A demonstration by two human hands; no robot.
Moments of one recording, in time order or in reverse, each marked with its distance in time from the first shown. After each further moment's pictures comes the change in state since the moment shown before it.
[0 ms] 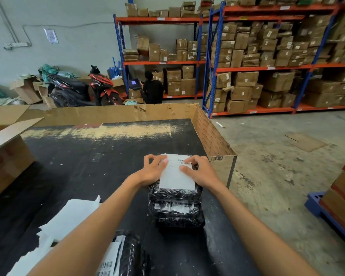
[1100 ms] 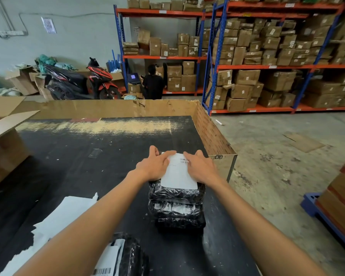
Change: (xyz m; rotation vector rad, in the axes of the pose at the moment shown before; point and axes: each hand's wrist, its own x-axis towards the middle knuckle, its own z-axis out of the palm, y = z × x) left_hand 0.026 0.002 -0.008 0.469 0.073 0.043; right_hand 0.026 -0.013 0.004 -0.583 -0.109 -0.019
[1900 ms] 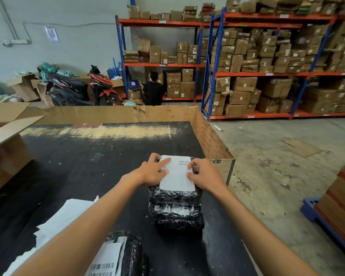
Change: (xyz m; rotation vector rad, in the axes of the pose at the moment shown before) left_hand -0.019 -0.007 -0.007 0.016 -0.164 0.046; right_hand -0.034 0.009 -0.004 0.290 0.173 -0.012
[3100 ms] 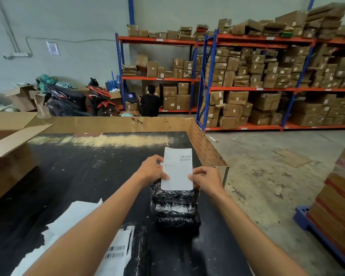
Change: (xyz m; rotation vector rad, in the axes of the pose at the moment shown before) left_hand -0.048 0.029 -0.017 -0.725 0.234 -0.111; right_hand -0.051 -0.025 -0.023 0.608 0.111 0.257
